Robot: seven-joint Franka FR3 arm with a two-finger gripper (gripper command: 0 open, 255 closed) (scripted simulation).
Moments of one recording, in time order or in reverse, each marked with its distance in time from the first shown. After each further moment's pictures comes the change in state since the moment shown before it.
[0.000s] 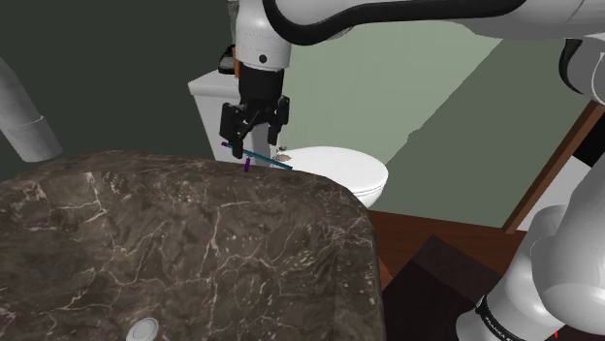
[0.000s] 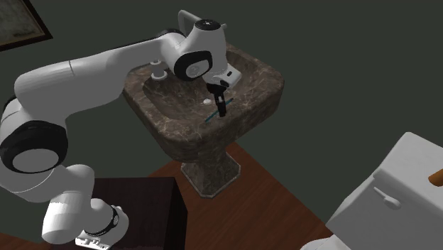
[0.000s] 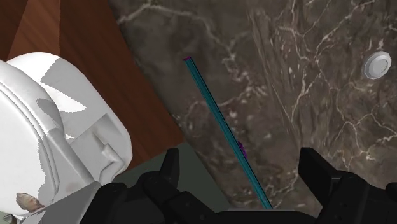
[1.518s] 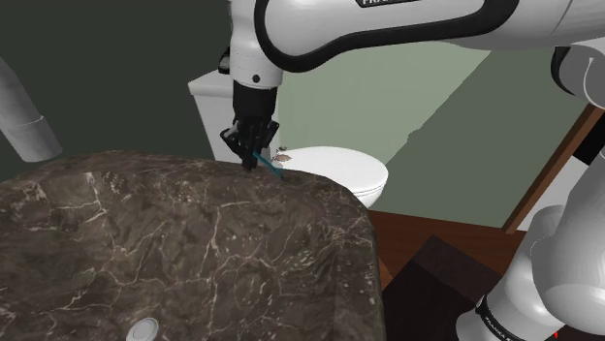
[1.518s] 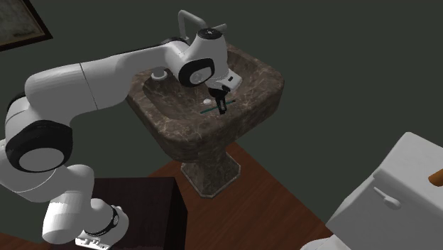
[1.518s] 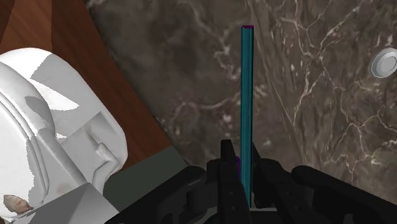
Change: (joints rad) arm 0.009 0.023 0.008 -0.046 -0.008 0.079 0.007
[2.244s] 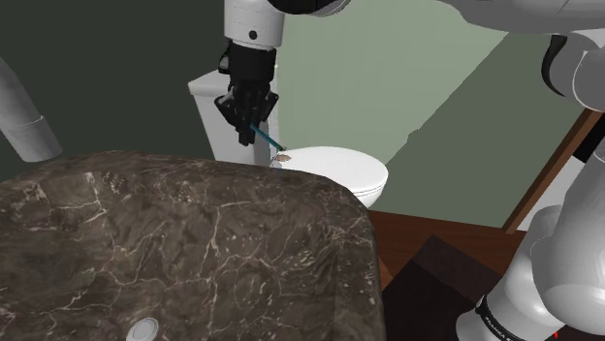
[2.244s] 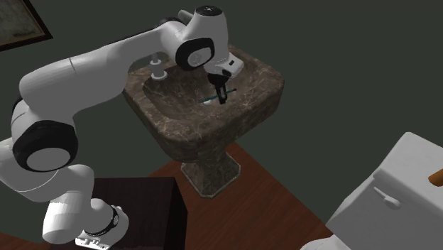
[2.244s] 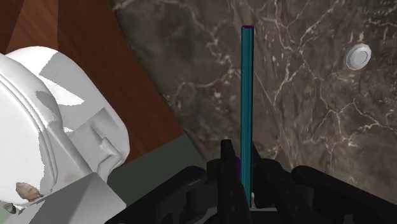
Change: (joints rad) arm 0.004 0.030 0.003 0.185 -0.013 -0.156 0.012
